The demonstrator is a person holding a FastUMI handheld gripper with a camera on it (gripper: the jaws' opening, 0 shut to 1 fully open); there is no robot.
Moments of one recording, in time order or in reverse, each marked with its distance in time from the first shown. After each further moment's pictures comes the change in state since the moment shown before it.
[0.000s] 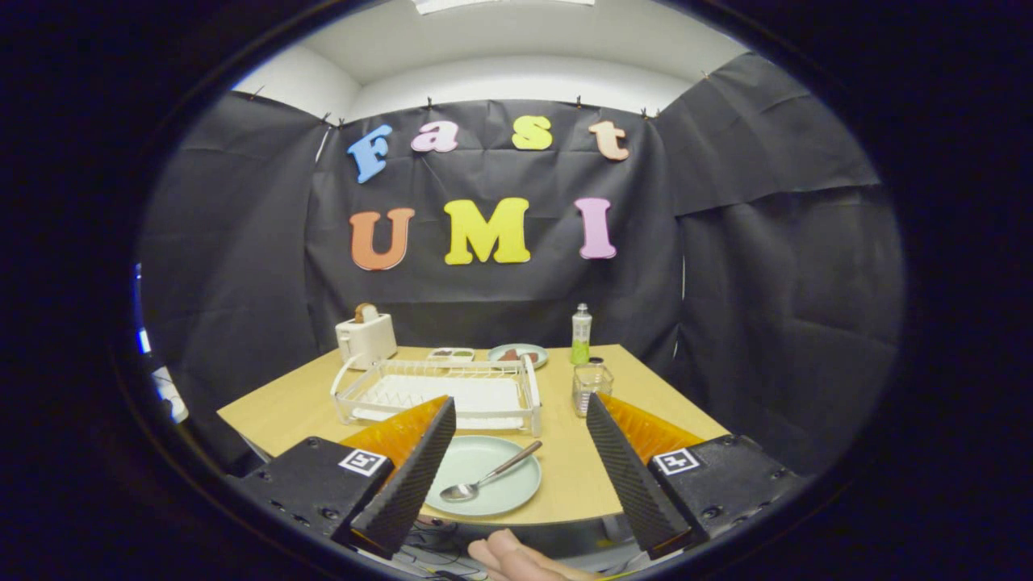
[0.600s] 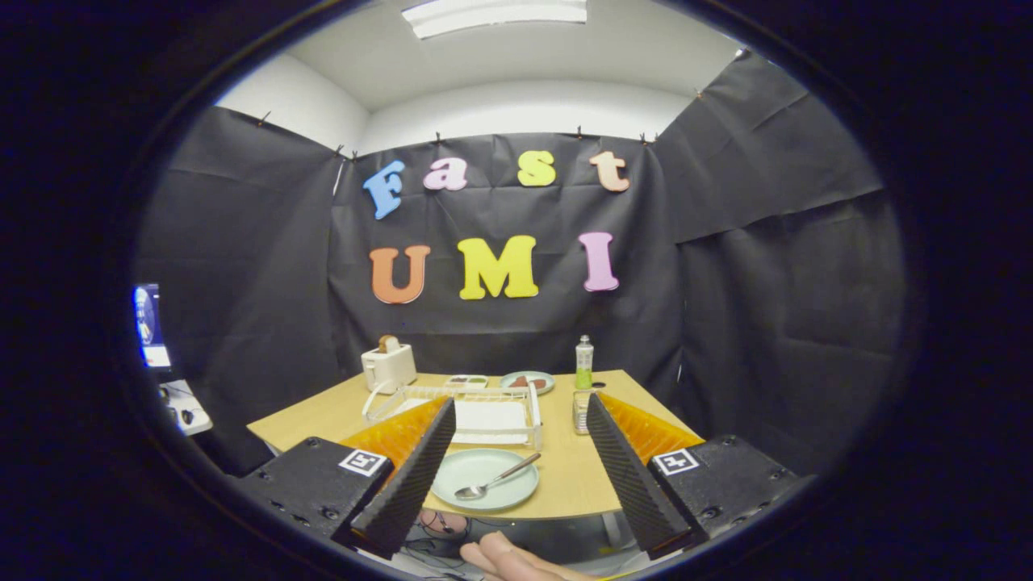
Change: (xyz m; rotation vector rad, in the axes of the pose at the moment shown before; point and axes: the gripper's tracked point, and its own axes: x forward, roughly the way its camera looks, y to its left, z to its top) arm -0.066 -0.023 0.037 0.060 -0.091 0.059
